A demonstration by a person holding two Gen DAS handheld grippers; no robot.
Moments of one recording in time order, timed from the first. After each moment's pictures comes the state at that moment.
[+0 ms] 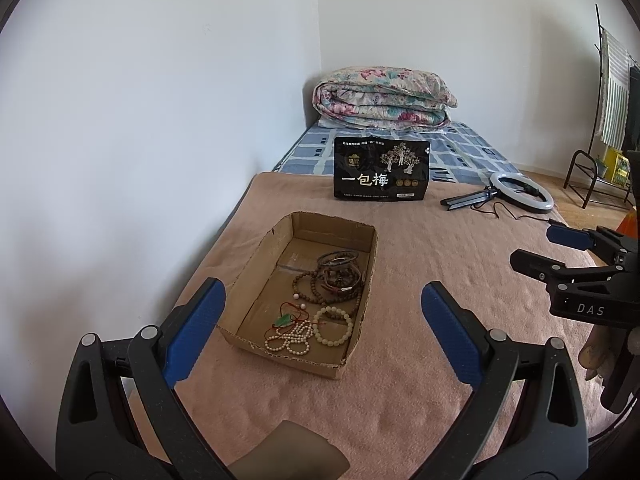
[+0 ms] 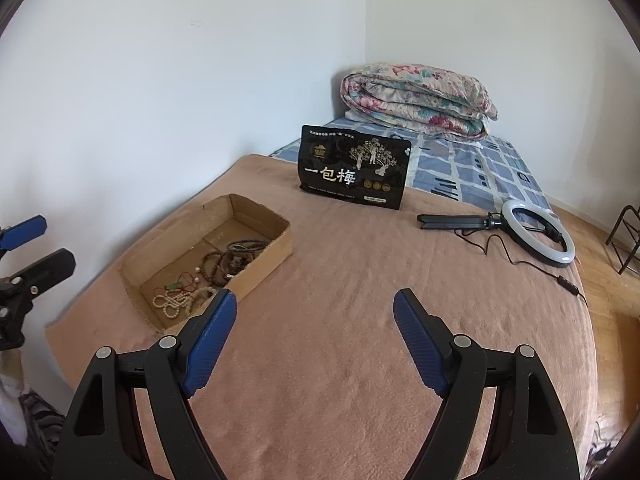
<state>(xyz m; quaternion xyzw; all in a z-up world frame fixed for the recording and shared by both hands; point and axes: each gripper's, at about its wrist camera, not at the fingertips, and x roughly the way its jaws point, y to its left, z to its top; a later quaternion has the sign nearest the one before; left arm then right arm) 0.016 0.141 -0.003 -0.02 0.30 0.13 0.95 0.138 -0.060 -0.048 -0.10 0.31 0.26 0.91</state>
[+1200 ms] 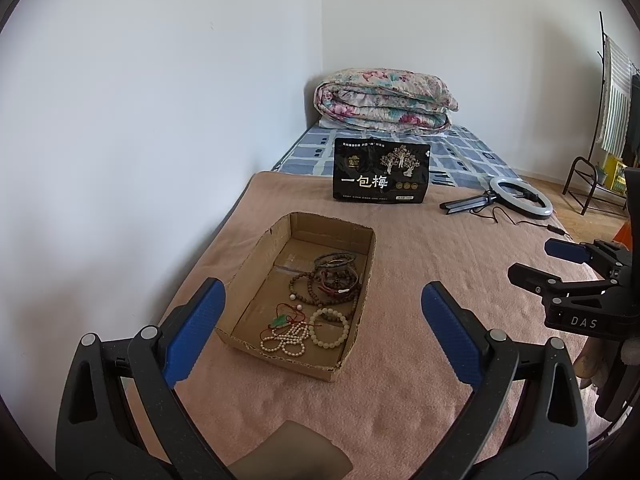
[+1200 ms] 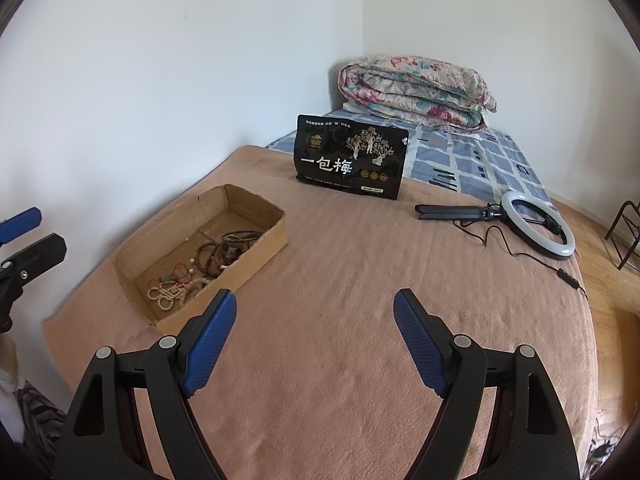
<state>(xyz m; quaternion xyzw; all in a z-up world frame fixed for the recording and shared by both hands) 0.019 0.140 -0.001 -0.03 0.29 0.13 0.95 0.141 -0.063 -0.057 -0.10 0.32 0.26 0.91</state>
